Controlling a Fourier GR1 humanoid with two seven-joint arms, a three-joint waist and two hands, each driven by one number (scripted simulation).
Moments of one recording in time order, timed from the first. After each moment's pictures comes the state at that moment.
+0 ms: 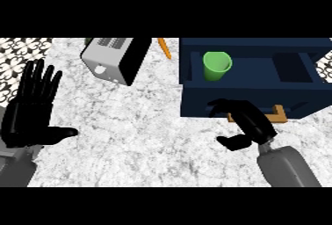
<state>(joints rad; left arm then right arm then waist) -0.18 0.57 -0.20 -1.49 0.85 0.11 -0.38 -0.27 -0.26 0.23 -1.39 0.74 0.14 -0.19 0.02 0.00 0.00</state>
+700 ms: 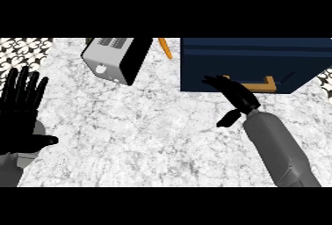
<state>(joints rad) -0.11 0.55 -0.07 -1.44 0.82 -0.07 -0.36 -0.63 -0.20 0.10 -0.74 0.80 0.03 -0.41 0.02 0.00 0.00</state>
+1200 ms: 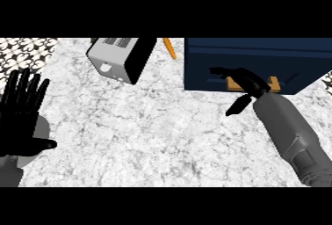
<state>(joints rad) -0.10 0.53 -0.05 -1.44 0.81 -0.12 -0.36 -0.86 -0.27 0.00 -0.38 0.77 0.07 -0.61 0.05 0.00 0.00</state>
